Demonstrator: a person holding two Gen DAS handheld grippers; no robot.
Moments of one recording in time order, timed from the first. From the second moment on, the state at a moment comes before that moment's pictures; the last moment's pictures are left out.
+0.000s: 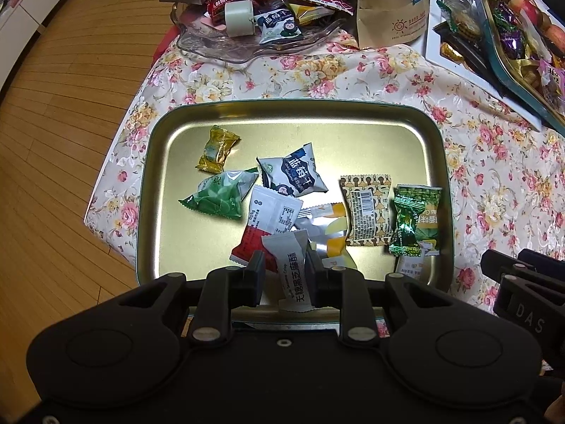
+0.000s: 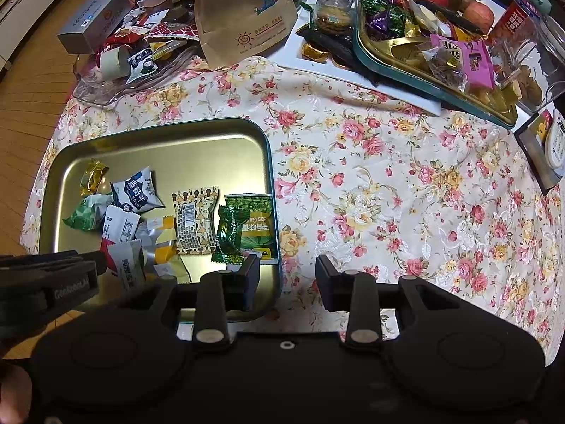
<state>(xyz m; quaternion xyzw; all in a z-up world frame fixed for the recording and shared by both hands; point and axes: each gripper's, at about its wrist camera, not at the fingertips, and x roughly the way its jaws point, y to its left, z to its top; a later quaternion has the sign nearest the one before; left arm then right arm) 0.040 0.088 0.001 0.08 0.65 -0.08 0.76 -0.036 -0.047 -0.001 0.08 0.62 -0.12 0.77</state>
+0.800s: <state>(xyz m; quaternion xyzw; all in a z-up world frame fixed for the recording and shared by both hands) 0.038 0.086 0.000 0.09 0.65 -0.08 0.75 -0.036 -0.046 -0.002 0.08 0.62 -0.12 0.77</state>
